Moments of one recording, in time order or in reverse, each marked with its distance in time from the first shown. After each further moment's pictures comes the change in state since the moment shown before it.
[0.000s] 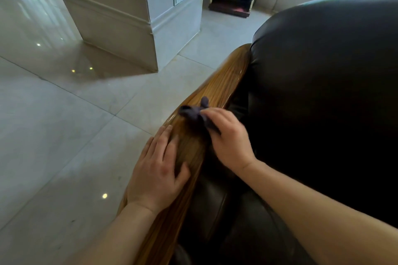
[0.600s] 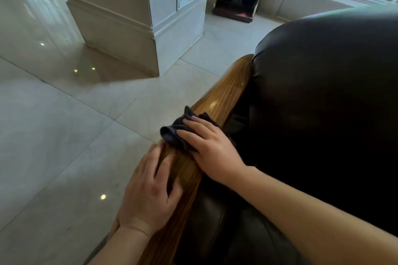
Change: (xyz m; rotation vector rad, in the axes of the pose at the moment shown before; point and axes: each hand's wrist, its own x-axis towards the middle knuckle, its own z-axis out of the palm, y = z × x) left_hand 0.000 -0.003 0.001 -0.054 0.020 -0.085; right_hand 0.026 0.003 0.017 -0.209 -0.301 -0.230
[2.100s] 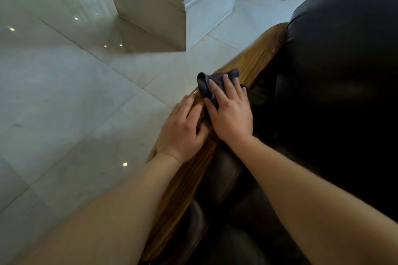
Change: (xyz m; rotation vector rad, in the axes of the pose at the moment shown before) left_hand -0.003 0.006 -0.005 -0.074 0.027 -0.014; right_hand -0.016 -0.044 0.032 -0.149 0.071 0.395
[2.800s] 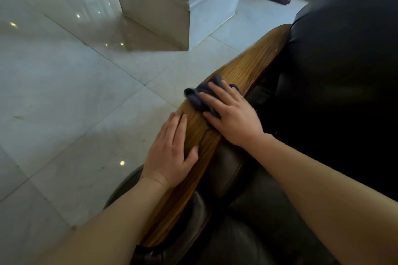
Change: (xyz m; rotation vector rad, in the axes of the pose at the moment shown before) left_hand -0.079 -0.029 0.010 0.060 -0.027 -0.073; right_hand -0.020 0.012 -0.012 -0.022 -0.087 -0.409
